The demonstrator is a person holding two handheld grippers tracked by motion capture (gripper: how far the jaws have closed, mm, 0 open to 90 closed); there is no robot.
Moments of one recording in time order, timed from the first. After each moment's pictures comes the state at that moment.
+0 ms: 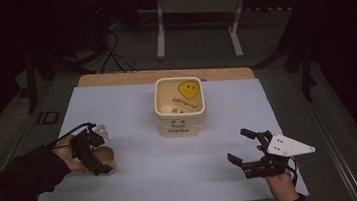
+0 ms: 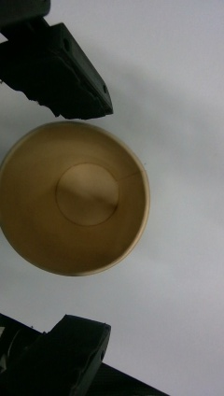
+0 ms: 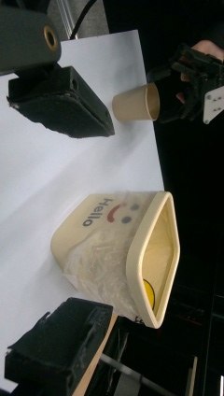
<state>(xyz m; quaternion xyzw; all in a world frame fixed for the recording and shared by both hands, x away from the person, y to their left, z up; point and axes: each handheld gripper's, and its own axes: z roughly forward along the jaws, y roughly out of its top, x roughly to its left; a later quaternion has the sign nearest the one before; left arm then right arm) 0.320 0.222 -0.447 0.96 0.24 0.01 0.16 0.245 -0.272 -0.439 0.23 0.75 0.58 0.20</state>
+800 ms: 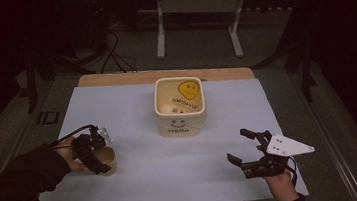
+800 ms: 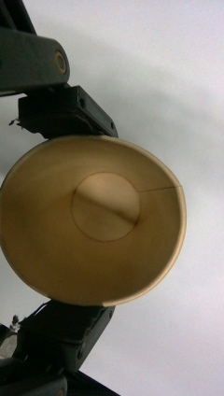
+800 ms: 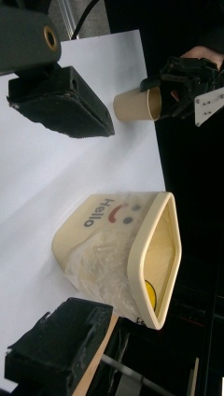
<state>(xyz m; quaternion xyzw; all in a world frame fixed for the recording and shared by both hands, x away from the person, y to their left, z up) 0.323 0.223 -0.454 0.96 0.24 0.01 0.12 0.246 -0.272 -0.440 0.23 0.76 0.58 0.20</state>
